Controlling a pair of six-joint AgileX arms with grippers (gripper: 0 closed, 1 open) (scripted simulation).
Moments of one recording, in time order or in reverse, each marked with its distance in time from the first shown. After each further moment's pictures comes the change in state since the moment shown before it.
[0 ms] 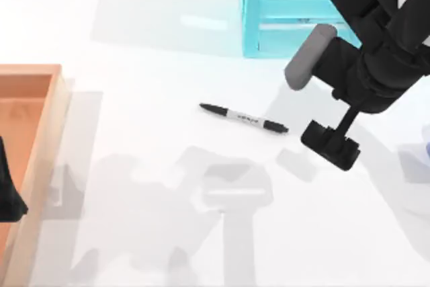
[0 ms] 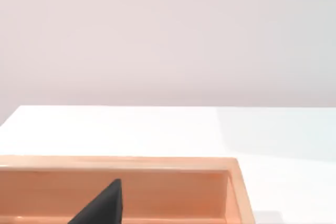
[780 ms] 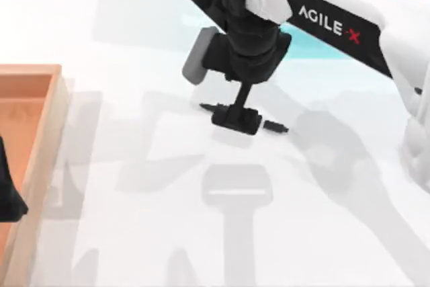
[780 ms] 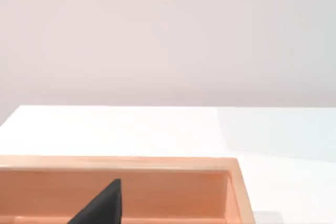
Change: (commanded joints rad) left arm 0.000 0.000 0.000 0.000 0.000 0.000; right arm 0.125 0.773 0.936 -0.381 0.143 -0.086
